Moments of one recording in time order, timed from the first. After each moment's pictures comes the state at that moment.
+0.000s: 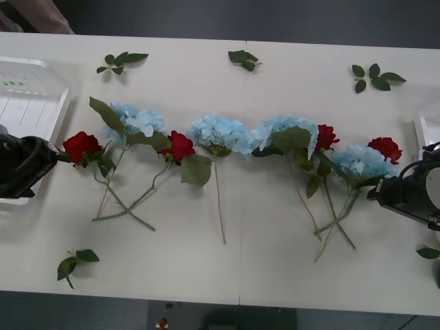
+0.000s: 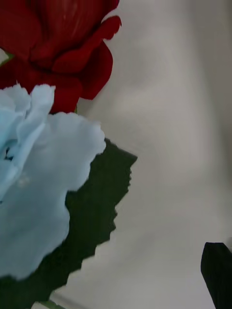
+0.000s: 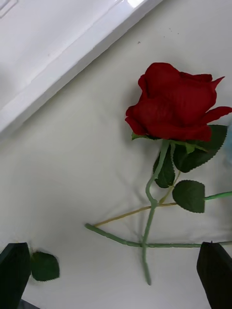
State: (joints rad) right arm -0.10 -0.63 -0.02 -1.81 -0.49 1.45 0.95; left arm -0.22 0.85 0.01 -1.85 0.86 1.51 -0.56
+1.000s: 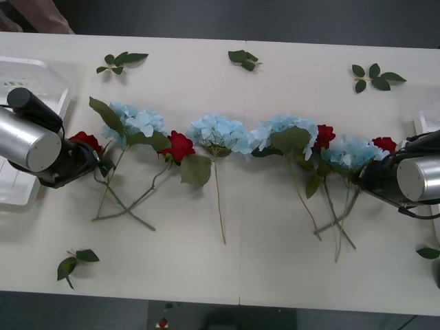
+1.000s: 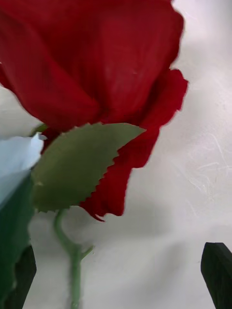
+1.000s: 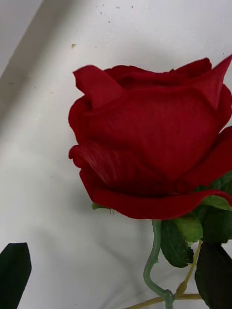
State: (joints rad) right arm -0.21 -0.52 0.00 -1.60 -0.37 1.30 0.95; left arm -0.50 0.85 -0.46 -1.49 0.72 1.24 -0.61
